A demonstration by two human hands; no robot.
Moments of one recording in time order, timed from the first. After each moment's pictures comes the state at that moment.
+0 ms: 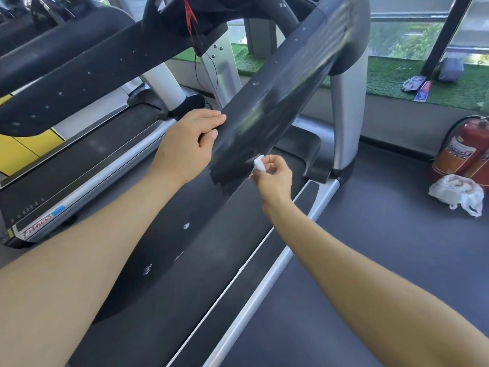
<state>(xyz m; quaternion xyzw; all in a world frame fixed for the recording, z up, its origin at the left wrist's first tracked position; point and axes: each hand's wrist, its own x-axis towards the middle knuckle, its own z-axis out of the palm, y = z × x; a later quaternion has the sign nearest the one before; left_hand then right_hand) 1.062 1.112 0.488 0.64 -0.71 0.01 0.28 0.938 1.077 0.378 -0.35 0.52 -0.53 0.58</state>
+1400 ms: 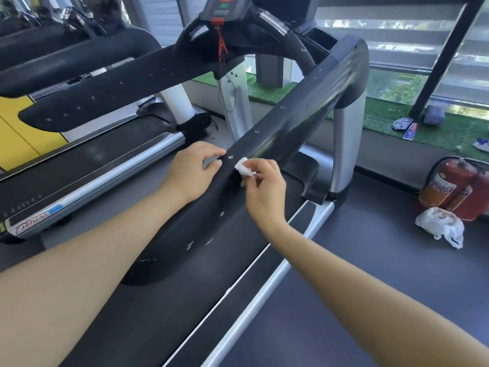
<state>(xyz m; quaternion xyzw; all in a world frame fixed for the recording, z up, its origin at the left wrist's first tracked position) 1.105 1.175 0.492 0.68 -0.67 -0.06 0.30 0.967 1.153 0.429 -0.61 0.43 -0.55 0.37</state>
